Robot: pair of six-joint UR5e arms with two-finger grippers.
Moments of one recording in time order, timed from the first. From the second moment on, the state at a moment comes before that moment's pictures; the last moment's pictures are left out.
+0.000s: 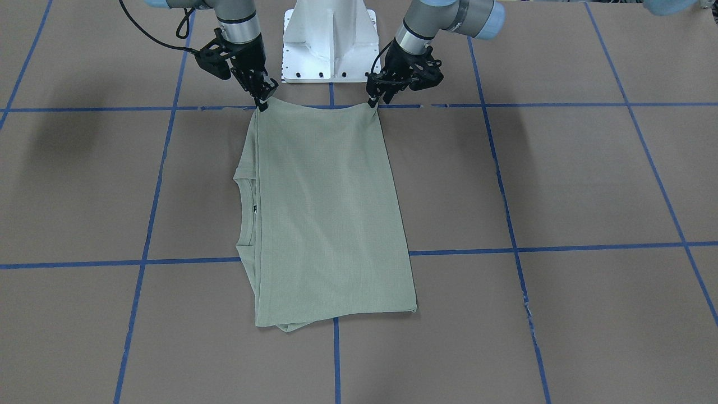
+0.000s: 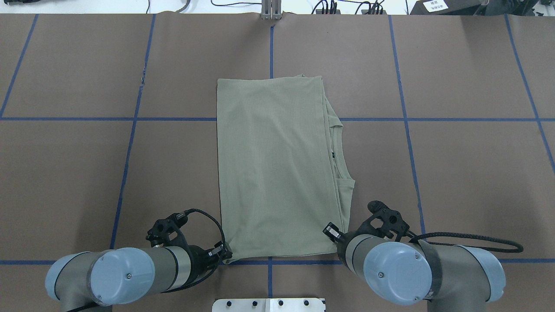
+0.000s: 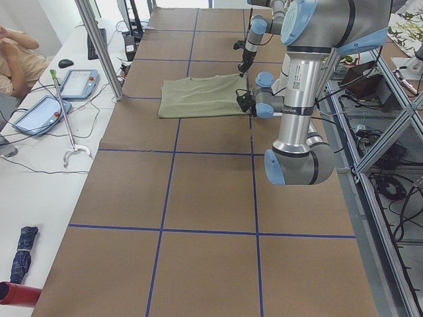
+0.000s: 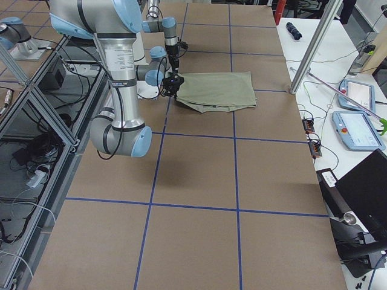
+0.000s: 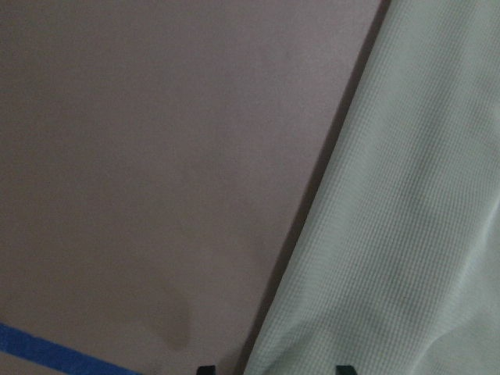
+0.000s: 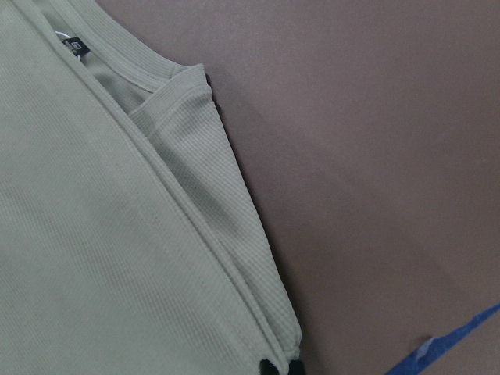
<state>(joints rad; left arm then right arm) -0.12 -1.83 -1.92 -2.08 -1.57 -2.01 0.14 -1.32 2.10 -1.51 1.45 2.19</state>
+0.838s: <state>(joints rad) -0.14 -1.85 -1.93 -2.08 -1.56 -2.01 0.14 -1.32 2.10 -1.51 1.45 2.19</state>
